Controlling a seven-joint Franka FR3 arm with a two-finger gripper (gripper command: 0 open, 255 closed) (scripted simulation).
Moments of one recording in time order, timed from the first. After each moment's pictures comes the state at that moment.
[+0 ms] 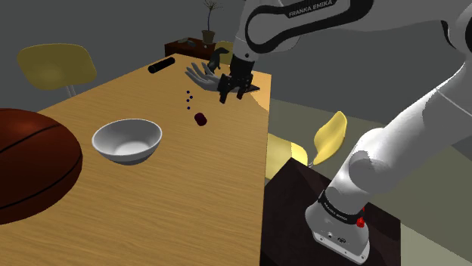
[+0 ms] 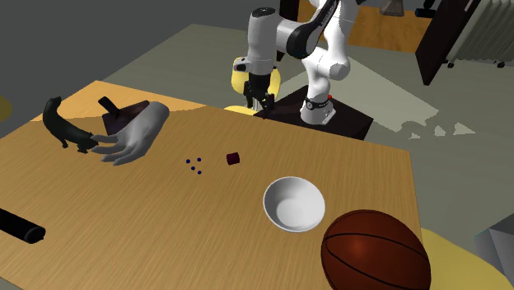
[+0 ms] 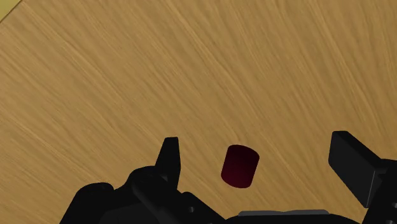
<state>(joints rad) -0.03 -0.30 0.11 -2.33 0.09 2.15 0.10</state>
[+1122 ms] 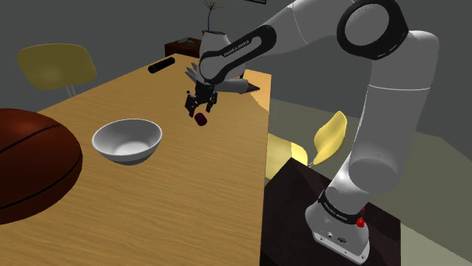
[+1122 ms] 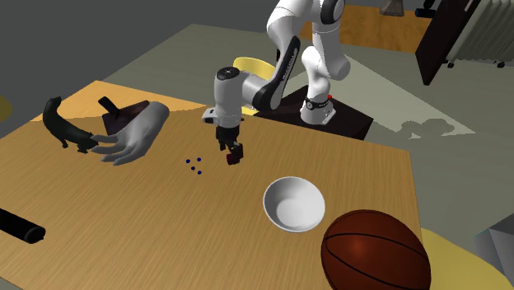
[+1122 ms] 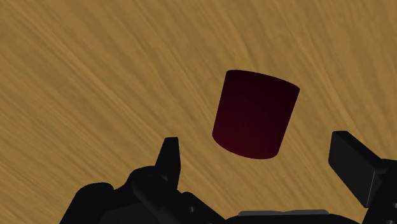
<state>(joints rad) -0.03 0.30 0.11 -1.97 -0.02 2.39 0.17</state>
